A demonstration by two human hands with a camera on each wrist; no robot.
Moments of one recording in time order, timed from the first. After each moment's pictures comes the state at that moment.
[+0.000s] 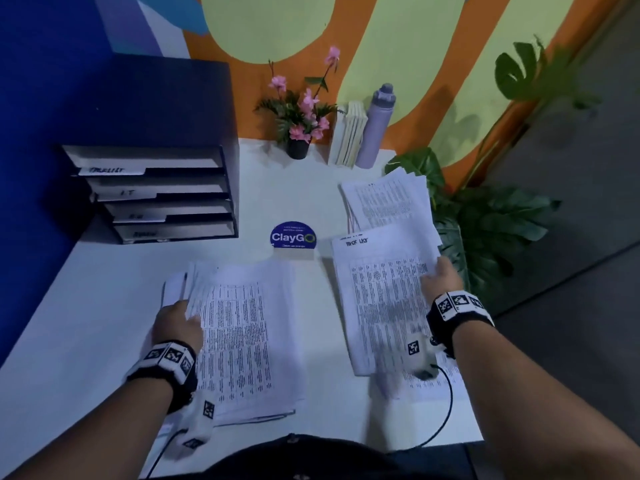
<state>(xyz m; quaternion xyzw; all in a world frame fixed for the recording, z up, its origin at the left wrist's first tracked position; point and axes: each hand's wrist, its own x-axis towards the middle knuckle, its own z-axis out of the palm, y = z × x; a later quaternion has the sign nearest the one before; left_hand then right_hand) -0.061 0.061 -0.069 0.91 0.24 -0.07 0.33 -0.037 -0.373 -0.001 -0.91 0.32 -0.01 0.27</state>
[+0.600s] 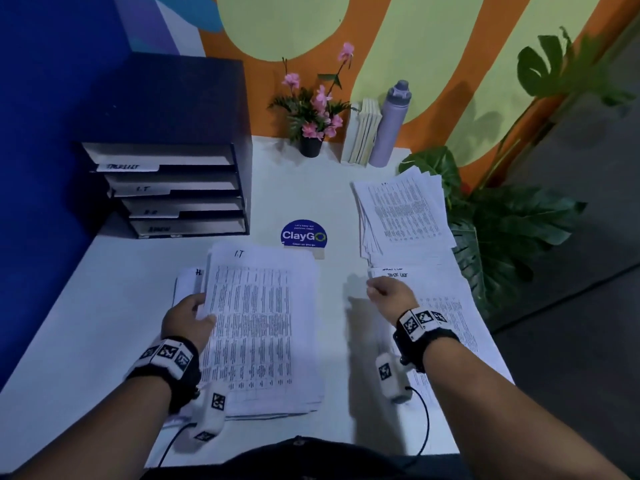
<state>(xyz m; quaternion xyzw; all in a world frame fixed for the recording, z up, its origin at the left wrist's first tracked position) -0.073 0.057 -0.052 0.85 0.26 -0.06 0.46 -0.043 -0.294 -0.026 -0.92 0.14 0.11 0.35</state>
